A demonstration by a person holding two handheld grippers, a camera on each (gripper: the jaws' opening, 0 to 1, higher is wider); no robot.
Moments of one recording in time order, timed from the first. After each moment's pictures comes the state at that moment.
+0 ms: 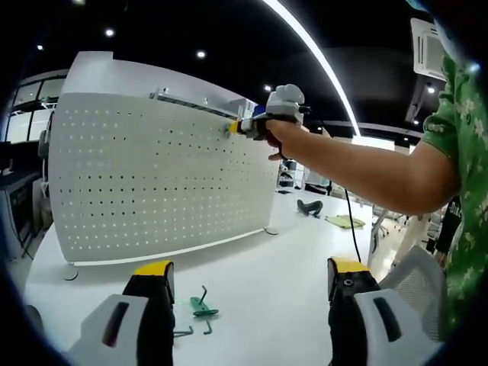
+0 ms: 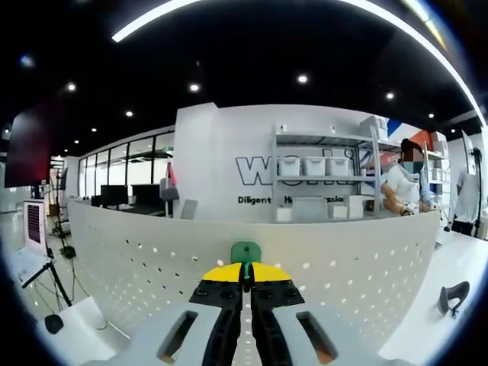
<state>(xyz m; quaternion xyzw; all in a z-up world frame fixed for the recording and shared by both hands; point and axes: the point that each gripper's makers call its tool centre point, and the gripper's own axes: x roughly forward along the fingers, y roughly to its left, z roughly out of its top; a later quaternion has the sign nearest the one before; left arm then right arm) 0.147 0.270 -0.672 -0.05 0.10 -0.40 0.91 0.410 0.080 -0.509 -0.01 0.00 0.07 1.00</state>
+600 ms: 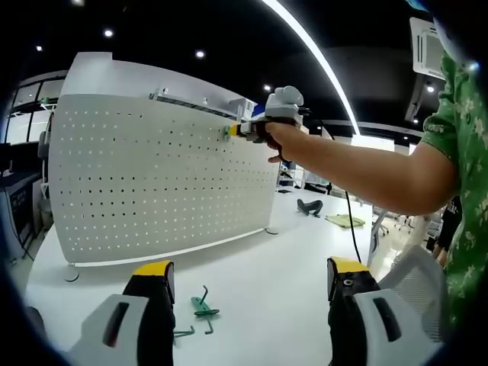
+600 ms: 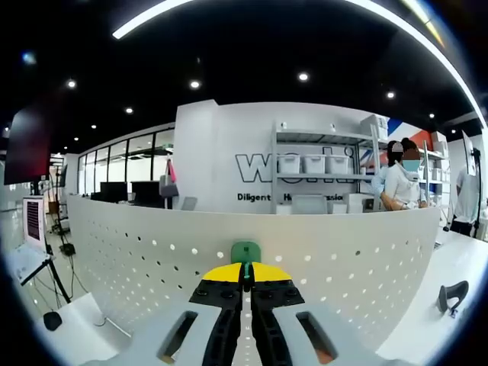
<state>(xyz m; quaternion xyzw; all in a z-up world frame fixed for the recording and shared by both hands) 0.147 0.271 -0.670 -0.04 0.10 -0.40 0.91 0.409 0.080 -0.518 -0.01 0.01 0.06 1.00</state>
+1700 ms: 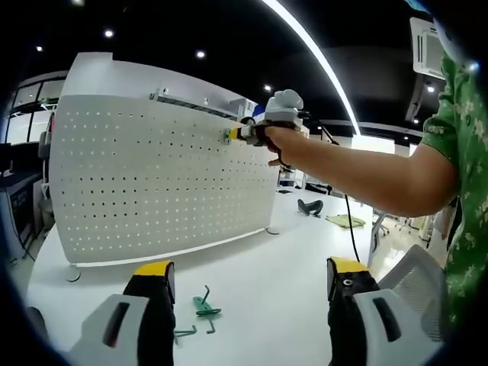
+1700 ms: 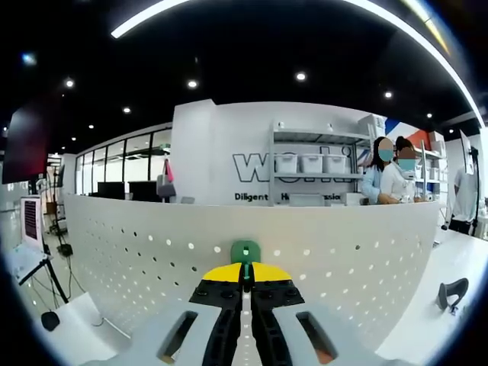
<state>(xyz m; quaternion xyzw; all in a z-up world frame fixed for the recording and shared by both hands) 0.148 0.275 -0.670 -0.04 0.10 -0.39 0.91 0.413 0.079 -0.523 -0.01 0.01 0.06 1.00</state>
